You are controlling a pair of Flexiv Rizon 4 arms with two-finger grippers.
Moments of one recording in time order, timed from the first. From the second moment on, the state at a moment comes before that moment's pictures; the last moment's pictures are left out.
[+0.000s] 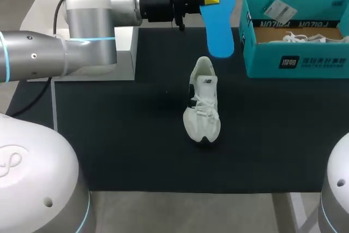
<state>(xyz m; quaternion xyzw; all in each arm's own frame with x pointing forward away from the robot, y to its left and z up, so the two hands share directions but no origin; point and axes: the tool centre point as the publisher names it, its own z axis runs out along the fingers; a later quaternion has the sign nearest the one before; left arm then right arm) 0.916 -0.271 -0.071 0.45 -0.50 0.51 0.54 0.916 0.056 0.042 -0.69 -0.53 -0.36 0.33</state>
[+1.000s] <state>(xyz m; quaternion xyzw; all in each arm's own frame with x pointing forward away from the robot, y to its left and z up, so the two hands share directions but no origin) 0.929 -0.271 -0.075 0.45 -0.49 0.47 0.58 0.929 0.102 0.040 -0.81 -0.56 -0.14 0.09</state>
